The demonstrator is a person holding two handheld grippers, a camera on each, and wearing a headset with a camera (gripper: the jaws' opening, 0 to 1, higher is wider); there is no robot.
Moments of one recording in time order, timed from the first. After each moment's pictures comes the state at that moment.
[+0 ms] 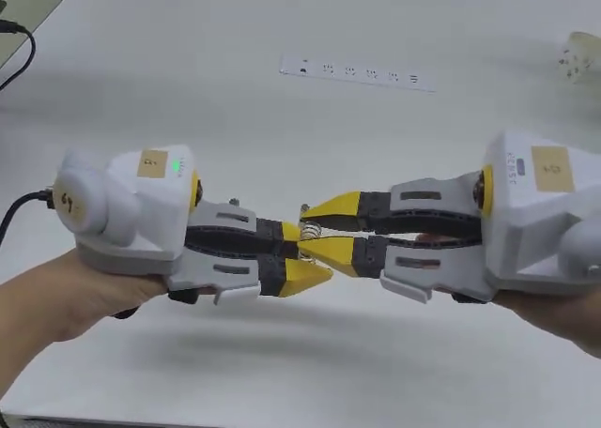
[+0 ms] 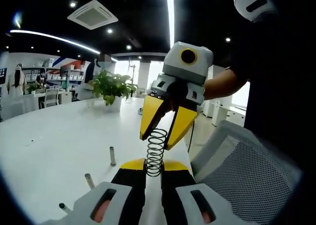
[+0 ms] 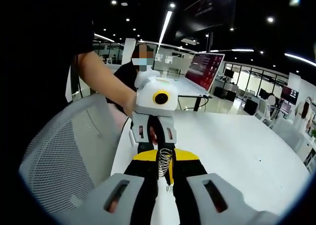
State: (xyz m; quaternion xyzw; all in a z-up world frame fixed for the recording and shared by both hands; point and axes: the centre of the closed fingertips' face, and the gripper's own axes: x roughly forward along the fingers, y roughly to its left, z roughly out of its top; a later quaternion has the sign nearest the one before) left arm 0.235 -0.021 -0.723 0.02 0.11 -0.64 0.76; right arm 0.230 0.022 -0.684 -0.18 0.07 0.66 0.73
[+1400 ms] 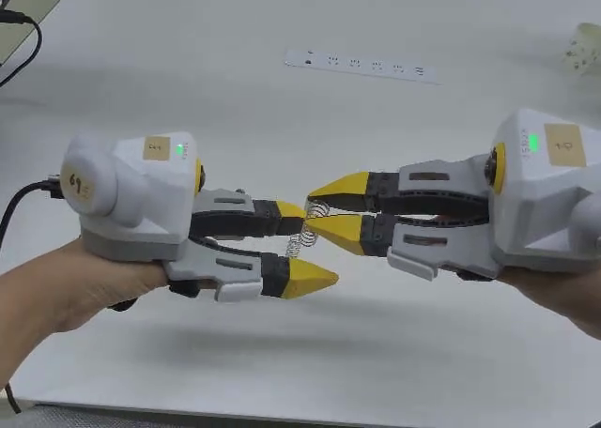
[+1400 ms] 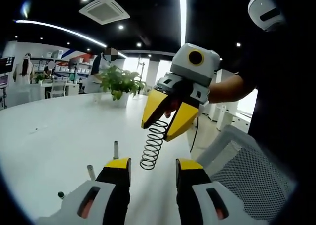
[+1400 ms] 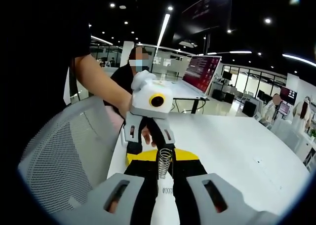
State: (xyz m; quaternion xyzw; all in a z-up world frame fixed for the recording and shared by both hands) left arm 0.242 -0.013 -0.728 0.00 0.14 -0.61 0.78; right arm 0.237 0.023 -0.678 -0.18 0.06 0.65 0.73
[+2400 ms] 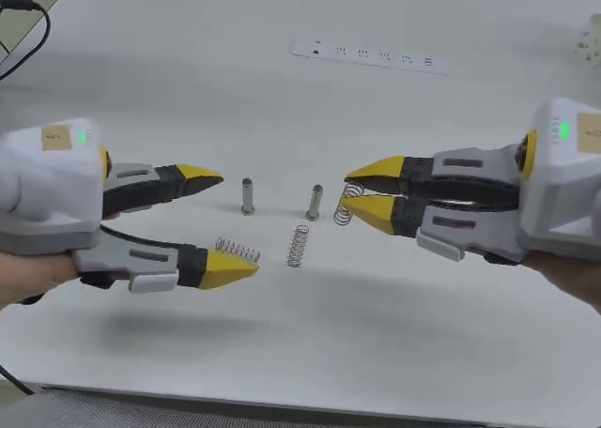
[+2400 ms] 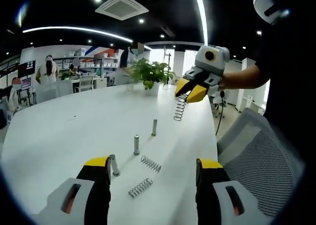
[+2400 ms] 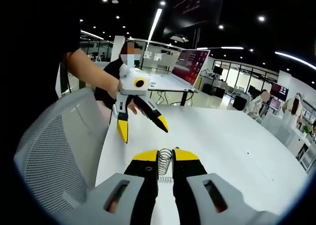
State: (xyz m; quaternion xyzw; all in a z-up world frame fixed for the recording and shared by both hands) left arm 0.258 0.083 -0.749 0.05 0.17 -0.50 0.85; right arm 0.258 0.000 -0.687 -0.20 0.08 0.61 0.76
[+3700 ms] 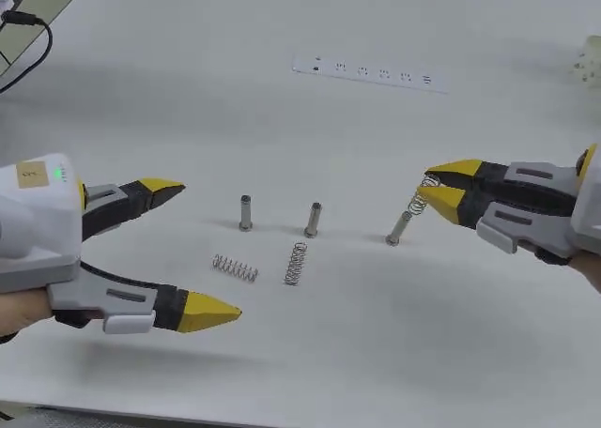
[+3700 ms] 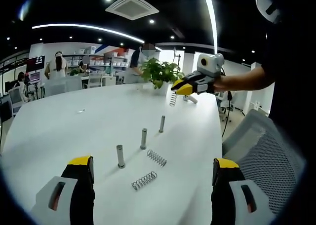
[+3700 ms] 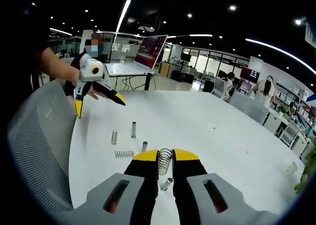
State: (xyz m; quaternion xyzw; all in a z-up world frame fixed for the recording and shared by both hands) left arm 0.259 0.093 -0.757 0.03 0.18 -0.46 0.87; right arm 0.328 -0.078 -0.703 -0.20 0.12 0.49 0.84
